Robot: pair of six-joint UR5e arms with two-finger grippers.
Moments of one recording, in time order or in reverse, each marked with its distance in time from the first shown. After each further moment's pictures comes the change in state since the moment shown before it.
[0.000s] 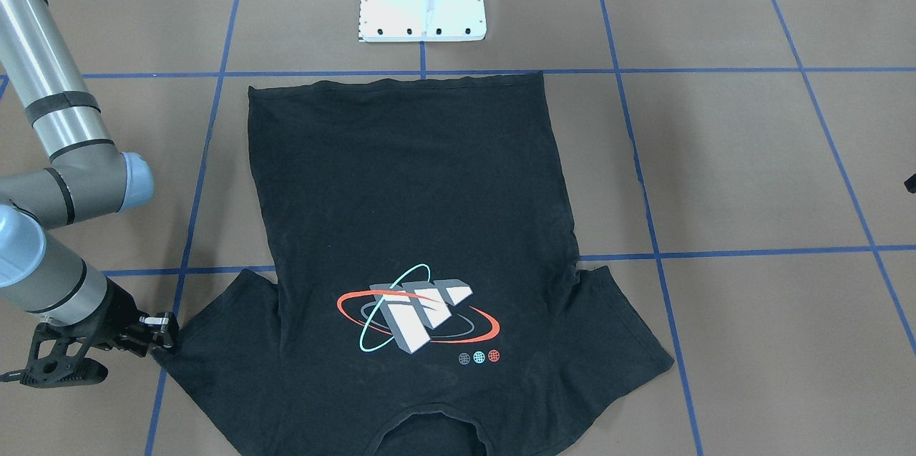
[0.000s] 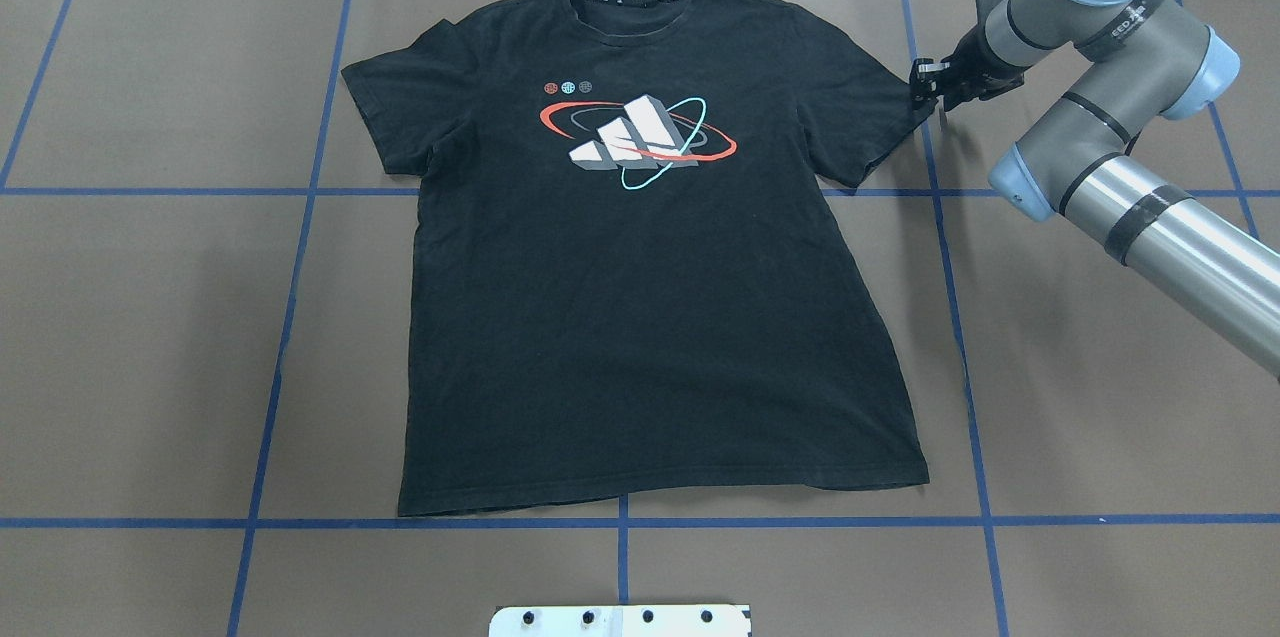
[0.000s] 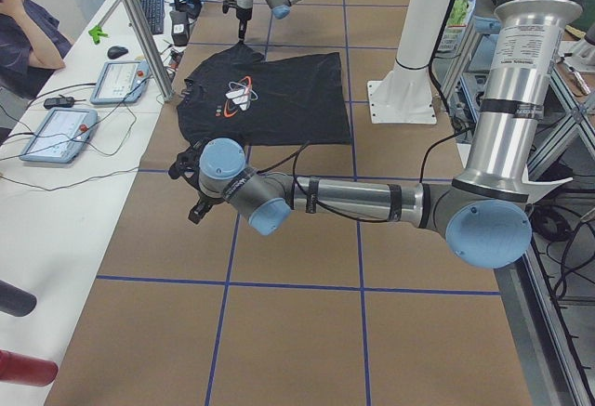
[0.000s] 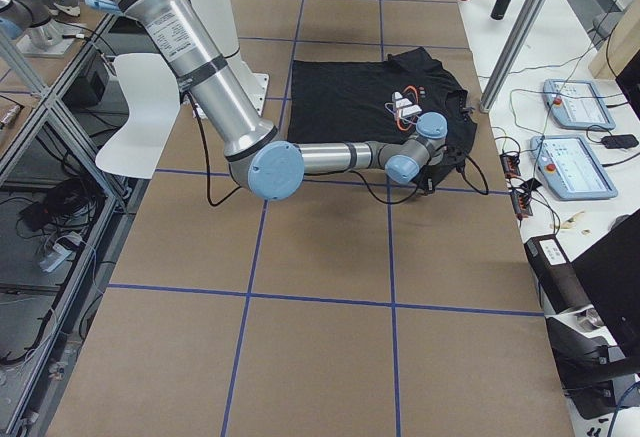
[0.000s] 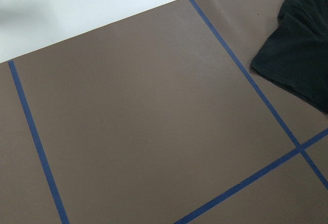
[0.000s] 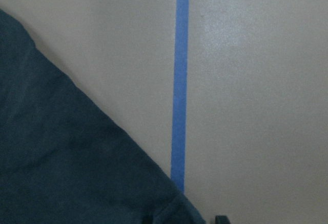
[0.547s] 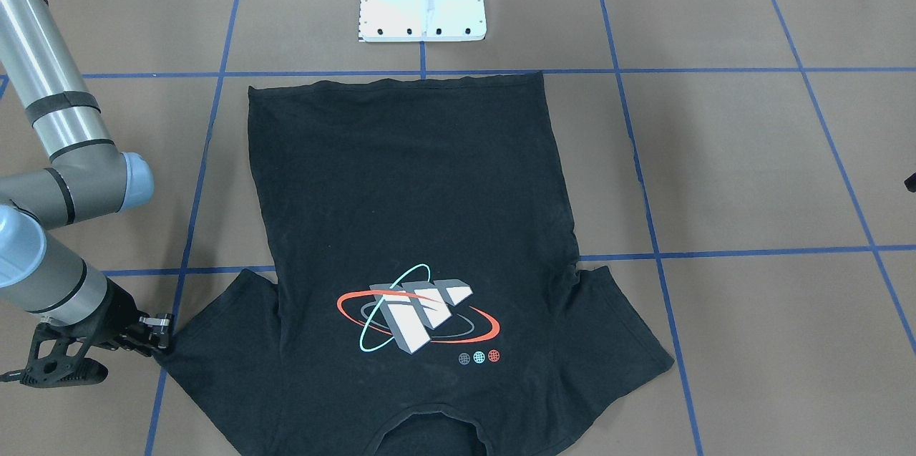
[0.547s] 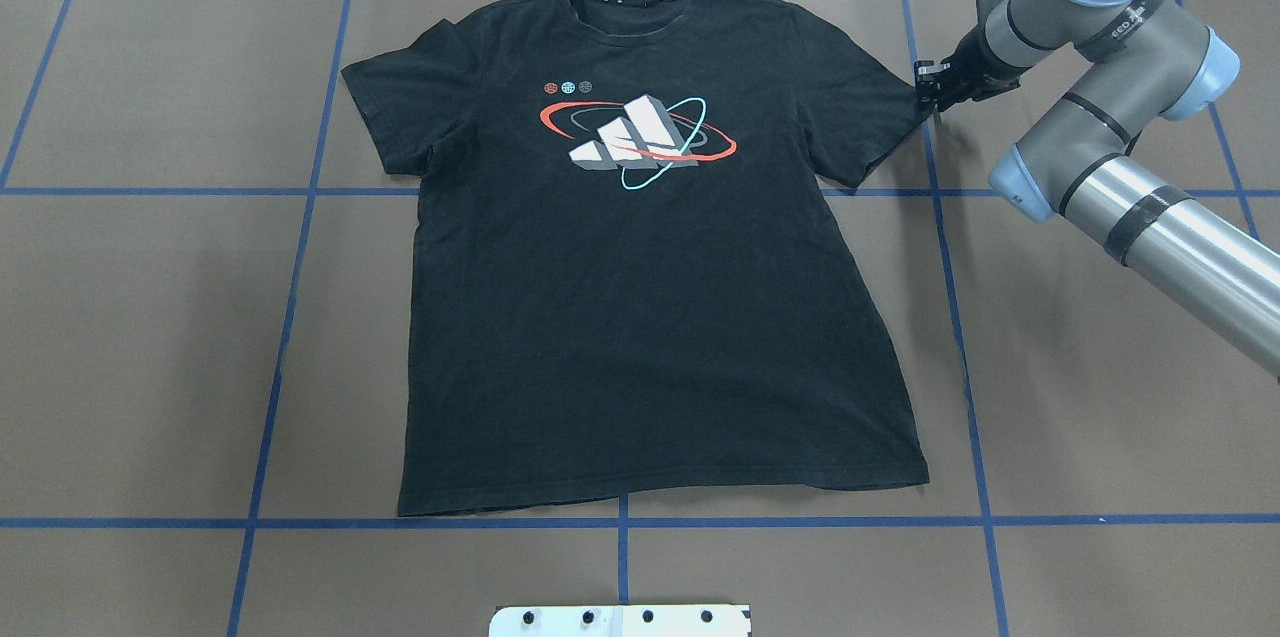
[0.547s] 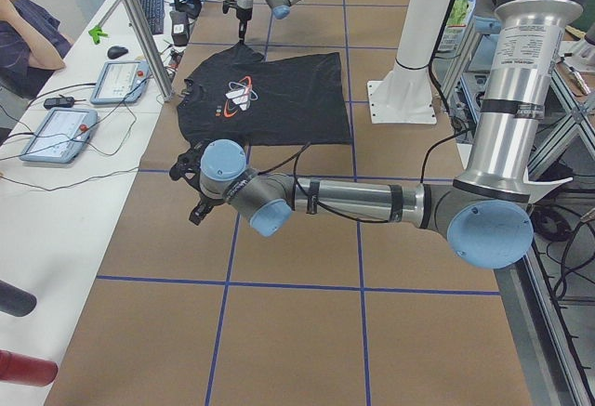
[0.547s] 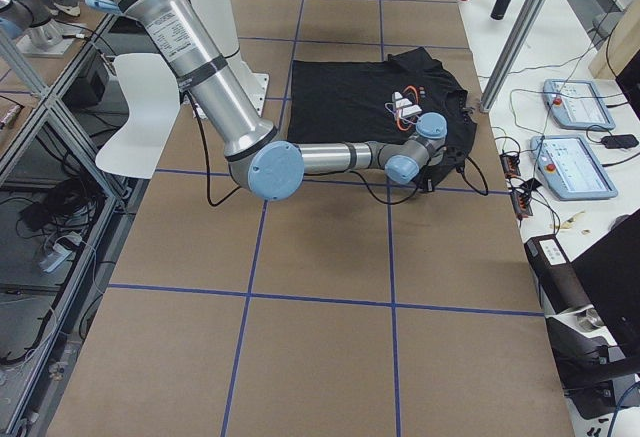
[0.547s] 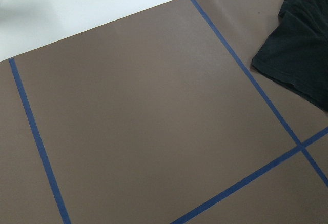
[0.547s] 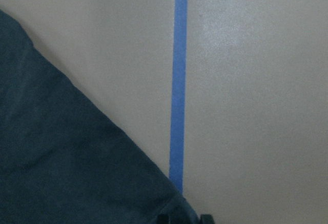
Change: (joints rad) left arm -0.001 0.005 0.000 -0.003 0.000 0.002; right arm 0.000 -0.001 -0.001 0.000 -0.002 0.000
